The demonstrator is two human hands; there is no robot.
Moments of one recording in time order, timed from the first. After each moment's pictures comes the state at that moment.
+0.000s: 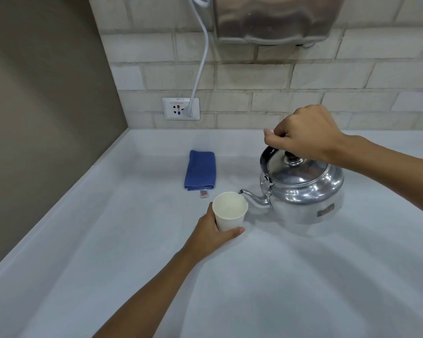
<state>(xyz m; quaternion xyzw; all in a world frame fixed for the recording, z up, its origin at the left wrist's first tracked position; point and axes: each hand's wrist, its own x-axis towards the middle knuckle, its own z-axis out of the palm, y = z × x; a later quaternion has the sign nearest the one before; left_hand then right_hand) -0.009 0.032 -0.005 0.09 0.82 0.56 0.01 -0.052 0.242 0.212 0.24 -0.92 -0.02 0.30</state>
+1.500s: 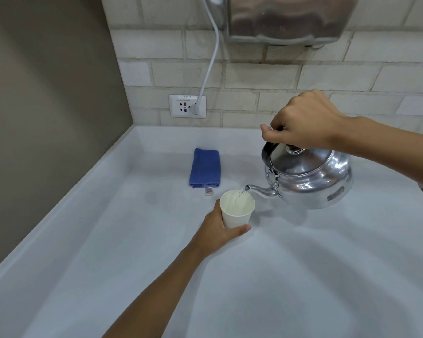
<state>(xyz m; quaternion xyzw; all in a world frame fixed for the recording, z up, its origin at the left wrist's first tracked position) -0.010 0.030 -0.005 0.11 0.82 0.56 0.01 -0.034 0.210 0.244 0.30 -0.91 -0.12 0.26</state>
